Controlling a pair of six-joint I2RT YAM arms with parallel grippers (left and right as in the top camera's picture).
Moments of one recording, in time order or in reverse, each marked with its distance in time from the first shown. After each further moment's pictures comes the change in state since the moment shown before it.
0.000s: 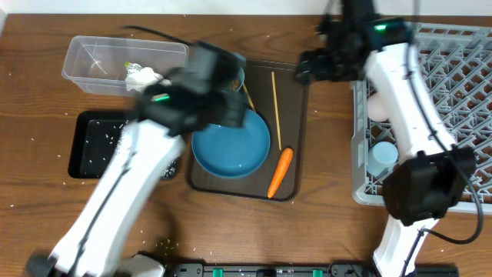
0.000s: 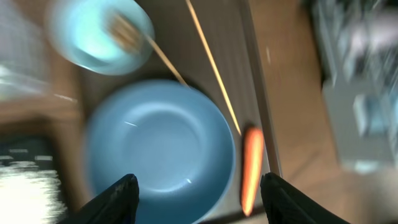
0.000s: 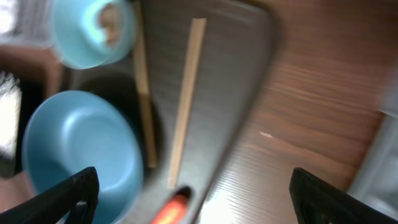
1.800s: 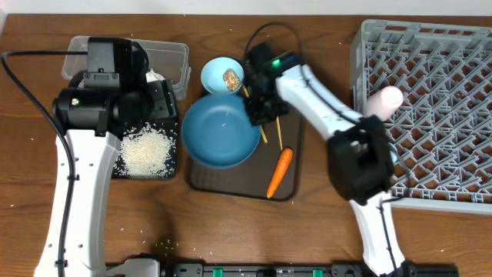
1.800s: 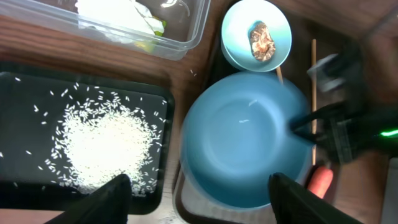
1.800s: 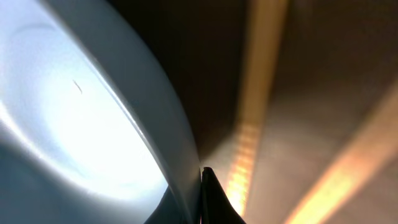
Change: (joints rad) left arm 0.377 -0.058 -0.043 -0.098 -0.005 -0.018; right arm 0.251 0.274 0.000 0.034 -0.010 0.089
